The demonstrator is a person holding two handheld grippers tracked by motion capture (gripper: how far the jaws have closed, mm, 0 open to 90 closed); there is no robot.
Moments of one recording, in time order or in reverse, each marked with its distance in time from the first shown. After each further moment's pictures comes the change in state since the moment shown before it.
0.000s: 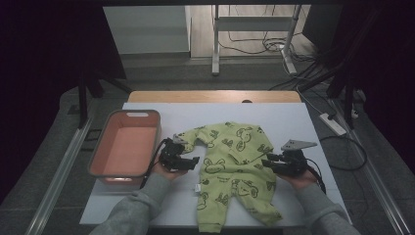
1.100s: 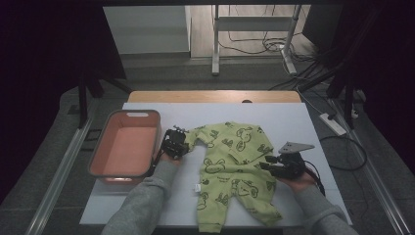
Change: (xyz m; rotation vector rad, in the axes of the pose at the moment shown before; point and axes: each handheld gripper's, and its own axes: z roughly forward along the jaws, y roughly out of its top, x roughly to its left) left arm 0.024 0.017 0.042 0.089 0.226 -0.080; right arm 0.007 -0.003 0.002 0.011 0.005 -0.033
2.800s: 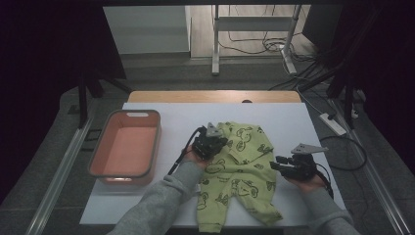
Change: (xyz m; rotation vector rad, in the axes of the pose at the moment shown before) left arm -0.098 0.031 -0.041 -0.297 -0.358 0.309; right arm -0.019 -0.018 -0.018 -0.026 -0.051 0.088
